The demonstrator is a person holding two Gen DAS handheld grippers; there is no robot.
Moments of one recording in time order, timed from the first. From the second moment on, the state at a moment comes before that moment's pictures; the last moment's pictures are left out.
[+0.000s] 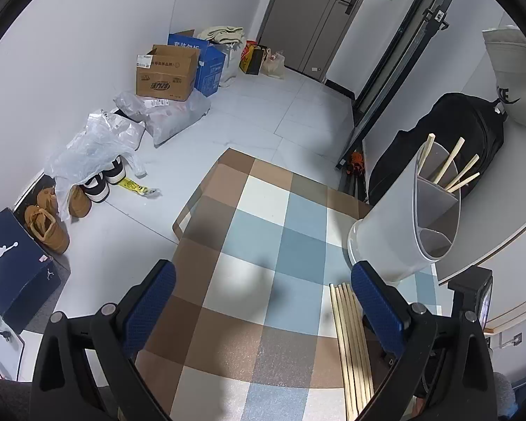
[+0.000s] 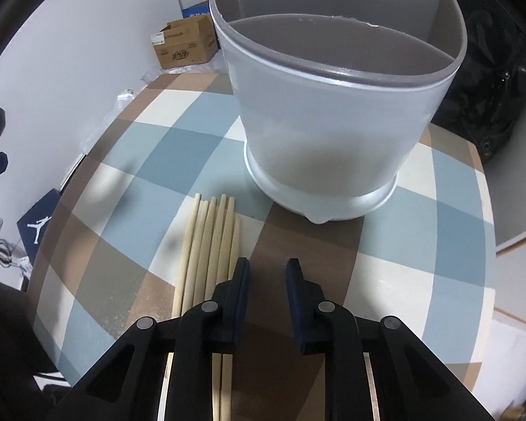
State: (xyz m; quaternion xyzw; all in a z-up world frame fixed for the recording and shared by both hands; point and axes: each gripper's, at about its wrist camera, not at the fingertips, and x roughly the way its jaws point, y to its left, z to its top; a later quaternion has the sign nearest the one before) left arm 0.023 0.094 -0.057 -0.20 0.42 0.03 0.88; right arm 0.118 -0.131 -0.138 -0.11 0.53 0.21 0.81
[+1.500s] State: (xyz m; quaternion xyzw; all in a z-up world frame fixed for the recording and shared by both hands) left arm 0.032 0.081 -0.076 -0.17 0.46 0.03 0.87; right arm 0.119 -0.133 -0.107 -0.07 0.50 0.22 0.83
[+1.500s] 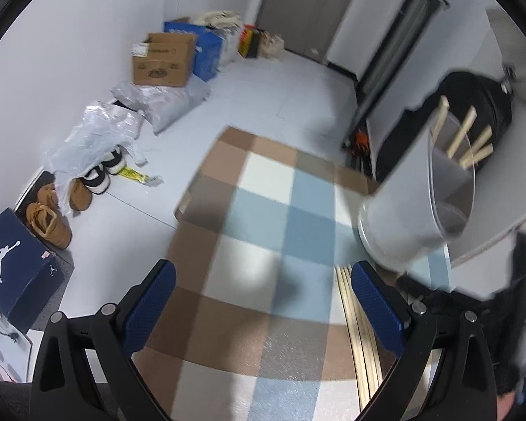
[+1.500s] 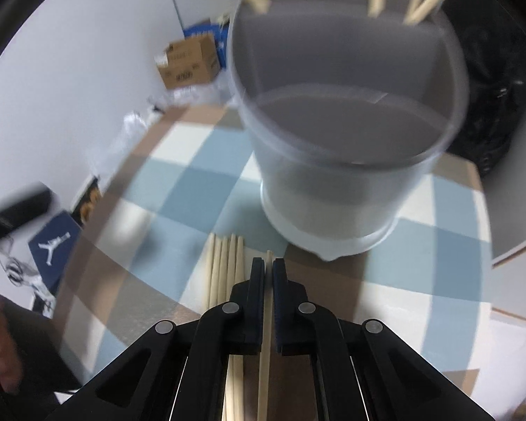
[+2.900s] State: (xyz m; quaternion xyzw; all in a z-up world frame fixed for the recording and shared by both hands) left arm 0.051 -0.005 -0.132 -0.03 0.61 0.05 0.79; right arm 0.089 -0.254 -0.023 0.13 0.38 0.25 0.88
